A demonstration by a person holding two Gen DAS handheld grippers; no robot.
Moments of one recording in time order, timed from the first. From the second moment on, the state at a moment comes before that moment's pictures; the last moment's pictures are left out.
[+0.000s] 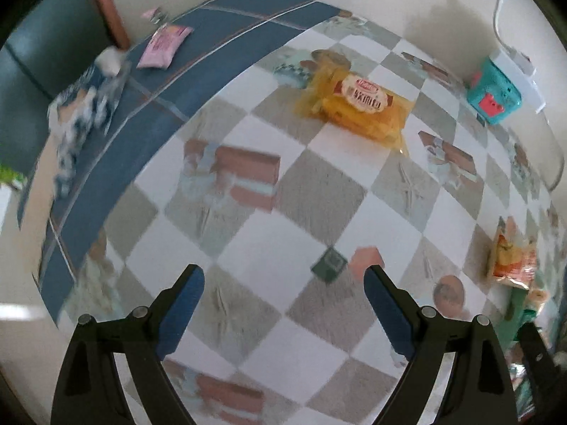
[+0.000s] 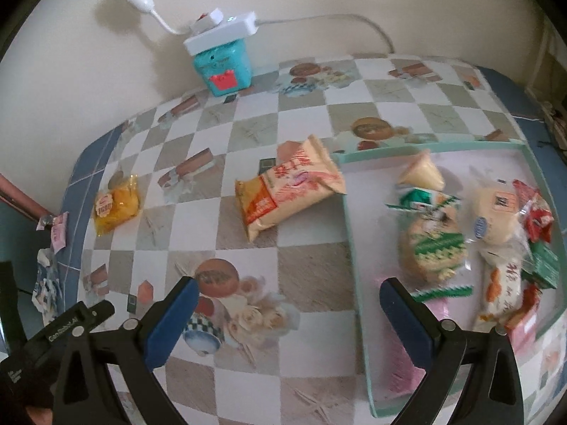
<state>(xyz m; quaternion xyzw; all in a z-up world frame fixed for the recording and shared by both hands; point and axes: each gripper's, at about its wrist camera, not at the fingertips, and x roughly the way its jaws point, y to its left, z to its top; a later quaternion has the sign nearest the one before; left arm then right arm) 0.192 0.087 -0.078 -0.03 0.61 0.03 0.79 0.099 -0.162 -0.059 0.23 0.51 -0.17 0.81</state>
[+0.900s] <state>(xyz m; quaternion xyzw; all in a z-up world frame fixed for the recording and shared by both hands) 0.323 0.065 -0.096 -0.06 0.62 -0.07 0.78 0.195 -0.187 -0.096 0.27 0.57 -0.15 0.76</state>
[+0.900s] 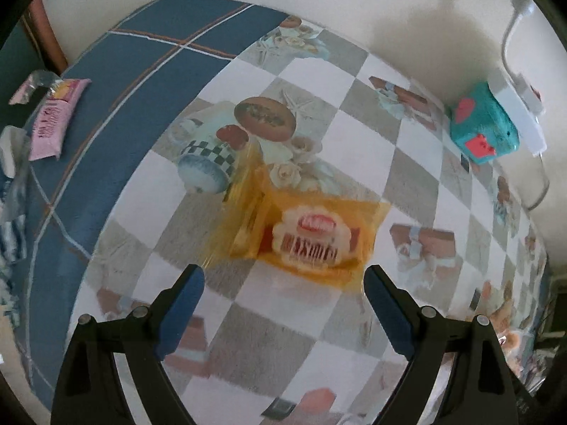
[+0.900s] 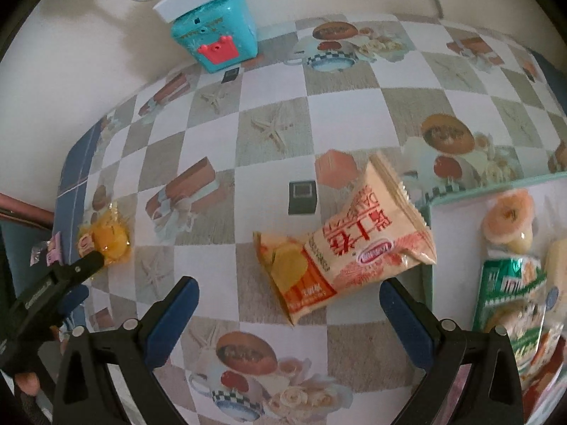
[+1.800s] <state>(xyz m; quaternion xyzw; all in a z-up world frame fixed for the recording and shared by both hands) 0.349 0.034 -0.098 -0.01 0.60 -0.05 0.80 0.209 -0.206 -0.105 0.23 0.57 -0.15 0.78</state>
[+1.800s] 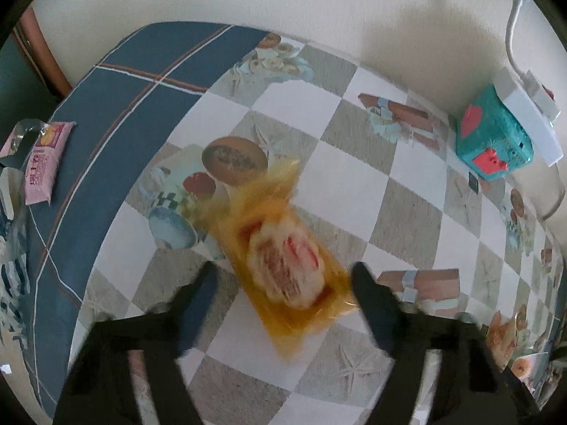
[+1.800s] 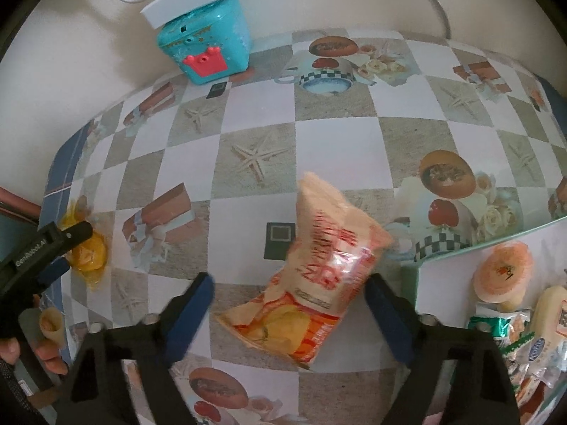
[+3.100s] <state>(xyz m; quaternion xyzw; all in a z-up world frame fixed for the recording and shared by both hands) 0.122 -0.047 -0.011 0.03 0.58 -0.11 0.81 0.033 -0.207 -0.010 0.24 0.48 -0.17 0.83</state>
